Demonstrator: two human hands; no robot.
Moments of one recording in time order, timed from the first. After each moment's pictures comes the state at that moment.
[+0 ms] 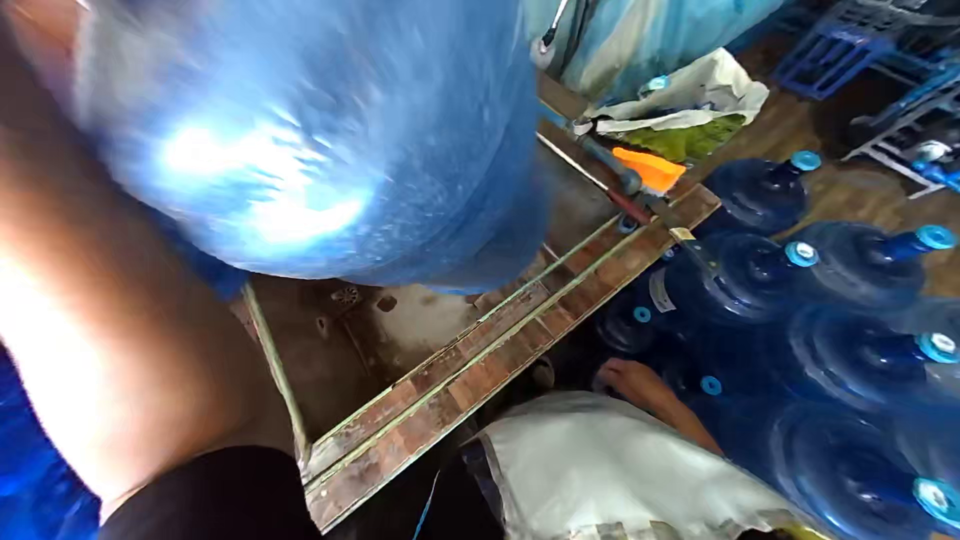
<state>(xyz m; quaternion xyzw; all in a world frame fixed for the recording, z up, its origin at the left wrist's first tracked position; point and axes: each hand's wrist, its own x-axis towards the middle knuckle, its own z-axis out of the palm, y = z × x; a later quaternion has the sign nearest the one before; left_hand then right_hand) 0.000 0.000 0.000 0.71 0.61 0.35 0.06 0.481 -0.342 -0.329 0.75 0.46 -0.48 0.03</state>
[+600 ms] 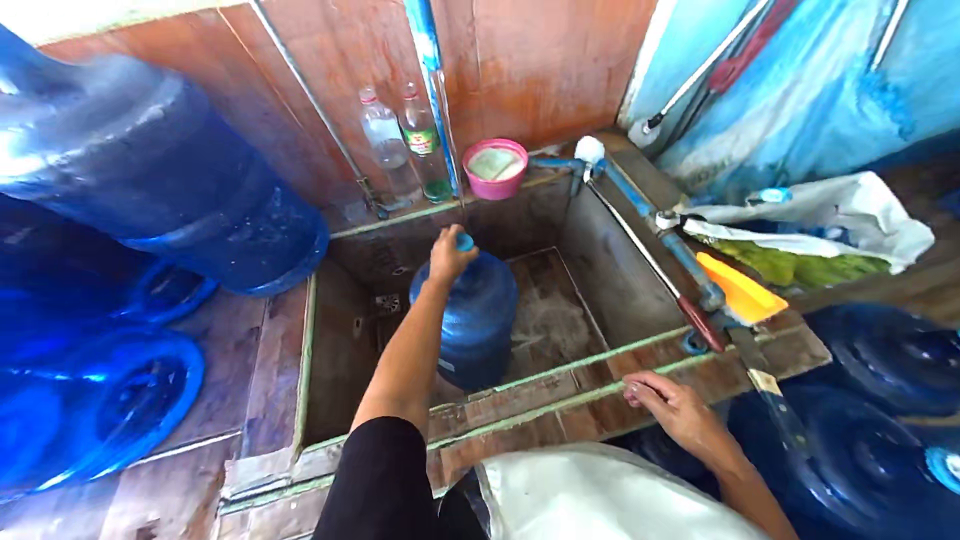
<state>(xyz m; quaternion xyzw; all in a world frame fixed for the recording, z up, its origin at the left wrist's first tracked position) 0.163 -0.001 -0.201 0.64 0.68 0.24 0.28 0.517 -0.205 -0.257 0.62 0.62 -0.41 -0.25</state>
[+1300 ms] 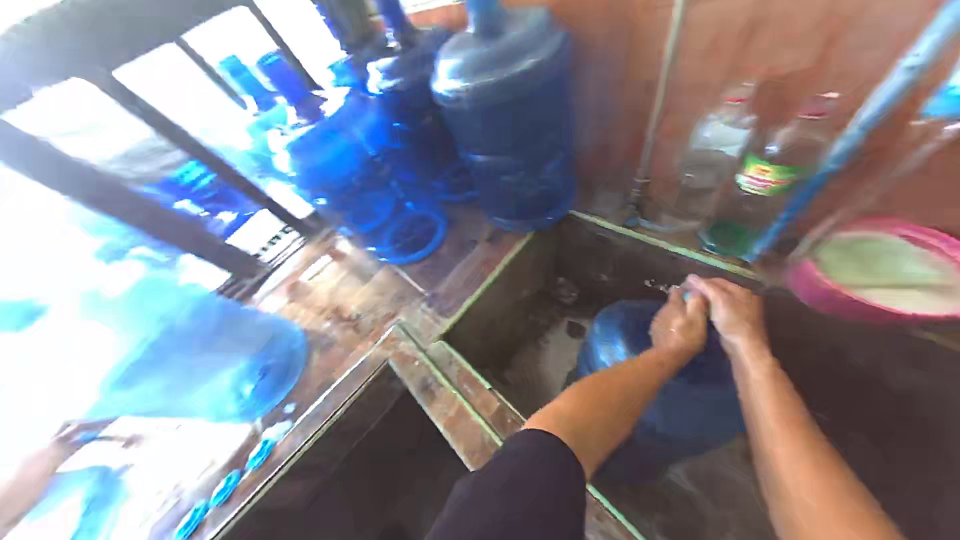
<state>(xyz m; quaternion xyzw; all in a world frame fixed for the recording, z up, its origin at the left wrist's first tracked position) 0.179 0.072 -0.302 0.28 0.74 0.54 0.29 0.224 0.143 -0.283 0.40 0.68 -0.54 -0.29</state>
